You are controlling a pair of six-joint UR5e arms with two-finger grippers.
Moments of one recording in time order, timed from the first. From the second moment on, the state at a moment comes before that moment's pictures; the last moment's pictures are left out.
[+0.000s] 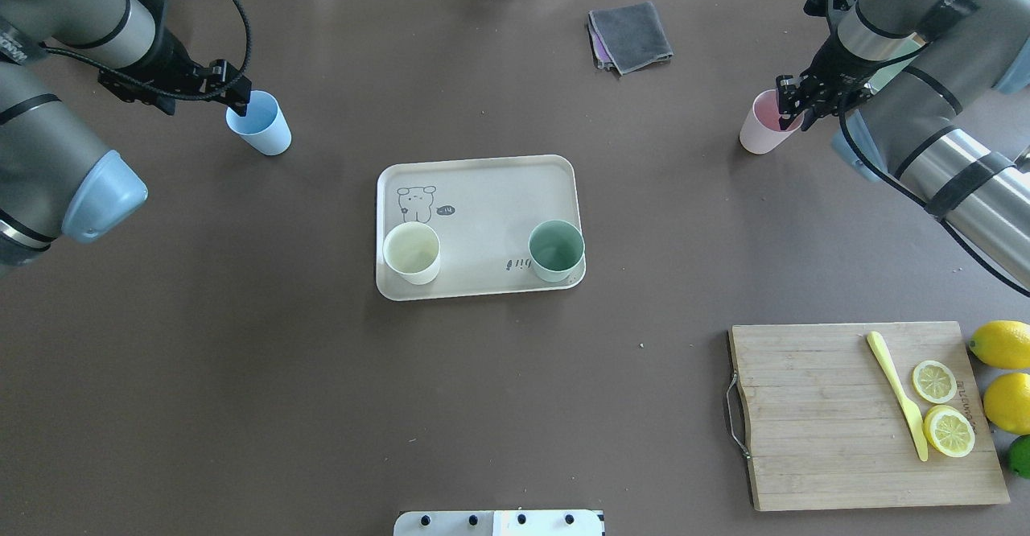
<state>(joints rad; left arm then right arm) -1.01 -2.02 -1.68 -1.65 -2.07 -0.78 1.07 -1.03 1.21 -1.31 2.28 0.67</state>
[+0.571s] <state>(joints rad) -1.04 -2.06 -1.47 -1.82 -2.10 -0.82 1.03 -0.89 1.22 -1.31 2.32 0.86</state>
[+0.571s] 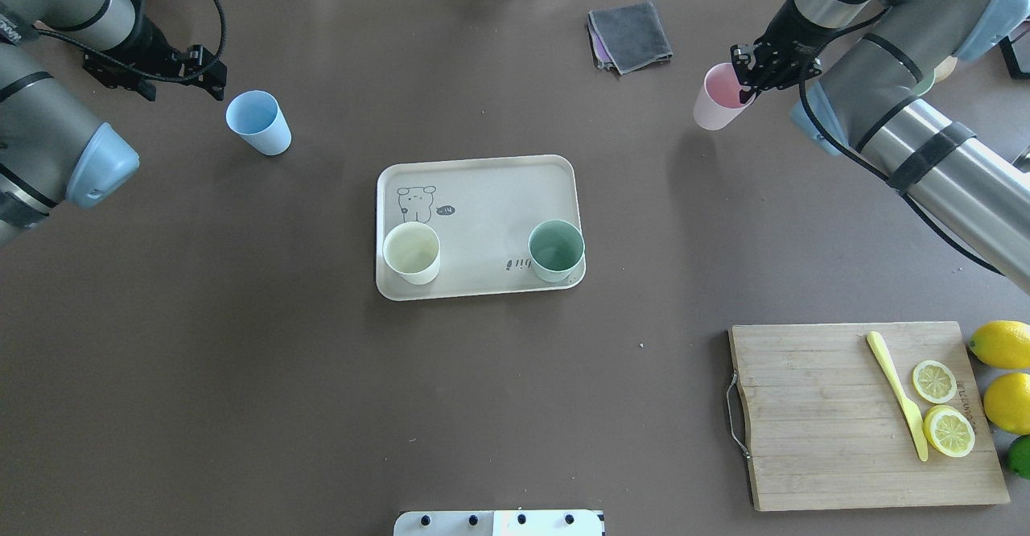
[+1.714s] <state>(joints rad) -0.96 -2.11 -1.34 -1.95 -2.10 -0.88 0.82 -0.72 1.25 -1.28 2.25 1.19</state>
